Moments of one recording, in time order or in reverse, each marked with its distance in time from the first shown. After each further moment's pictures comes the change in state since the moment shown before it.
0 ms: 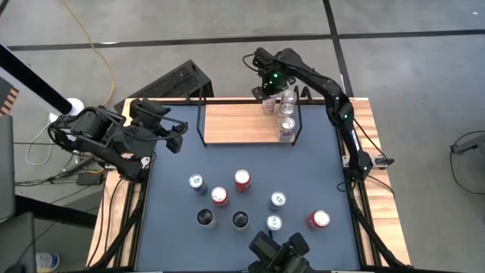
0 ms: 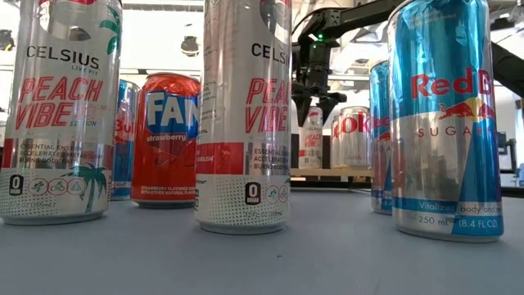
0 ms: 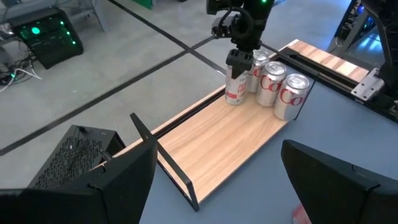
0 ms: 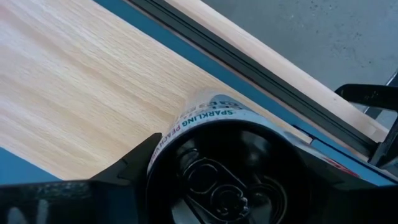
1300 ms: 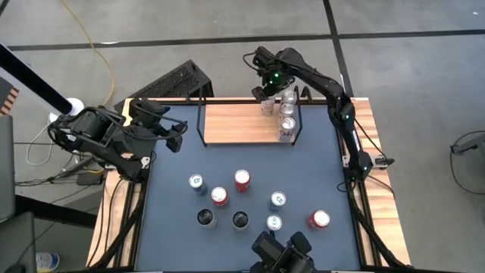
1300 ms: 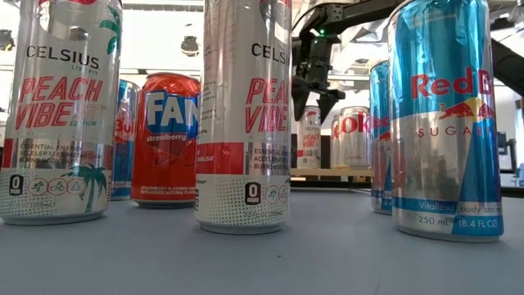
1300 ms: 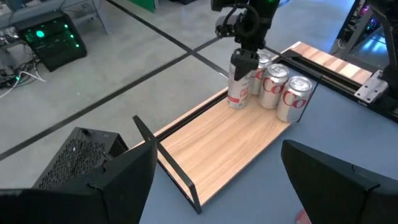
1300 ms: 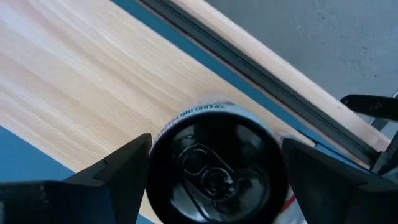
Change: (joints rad) left arm 0.000 -0.001 0.000 0.001 -0.014 0.006; right arm -0.001 -0.029 0.001 0.006 -0.009 -0.041
